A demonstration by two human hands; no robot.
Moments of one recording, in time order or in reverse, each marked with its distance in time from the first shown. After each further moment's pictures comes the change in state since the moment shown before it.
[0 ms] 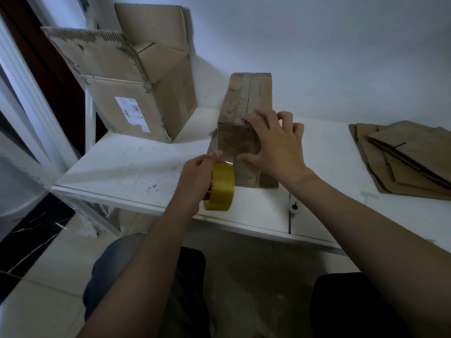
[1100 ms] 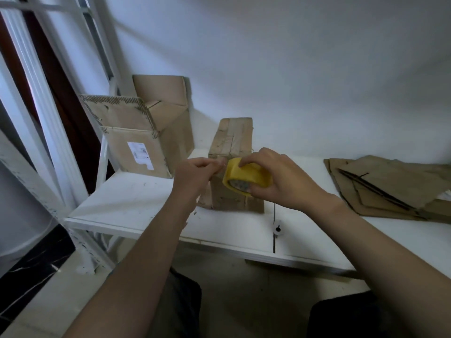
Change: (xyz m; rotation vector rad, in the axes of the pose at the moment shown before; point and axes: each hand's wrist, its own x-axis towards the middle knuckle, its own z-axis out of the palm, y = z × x) left_hand -0.042 0.065 -0.005 -0.012 0.049 0.362; right_hand -0.047 0.005 -0.134 0.371 -0.142 -0.215
